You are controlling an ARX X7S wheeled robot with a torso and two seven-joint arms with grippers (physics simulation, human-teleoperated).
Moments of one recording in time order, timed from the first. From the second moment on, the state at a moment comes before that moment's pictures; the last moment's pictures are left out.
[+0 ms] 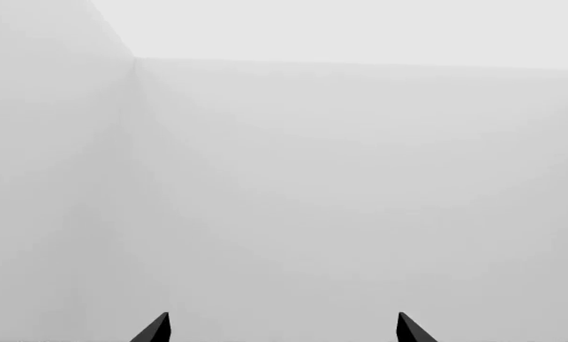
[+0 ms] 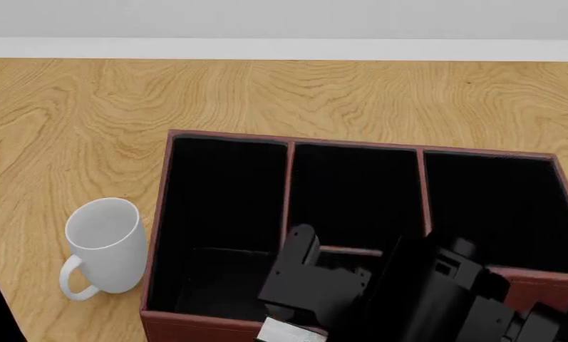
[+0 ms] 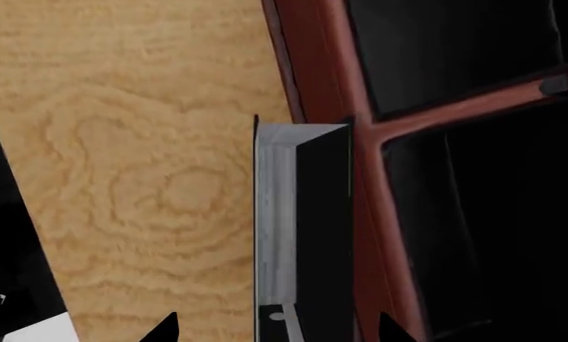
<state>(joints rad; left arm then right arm) 0.16 -0.27 0.19 0.32 -0.07 0.55 -0.40 1.40 0.50 -1.53 0.14 0.74 1.06 -0.63</state>
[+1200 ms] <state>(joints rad) 0.16 -0.29 0.20 0.32 -0.07 0.57 -0.42 1.52 0.65 -1.39 -0.16 0.92 1.16 -0.58</state>
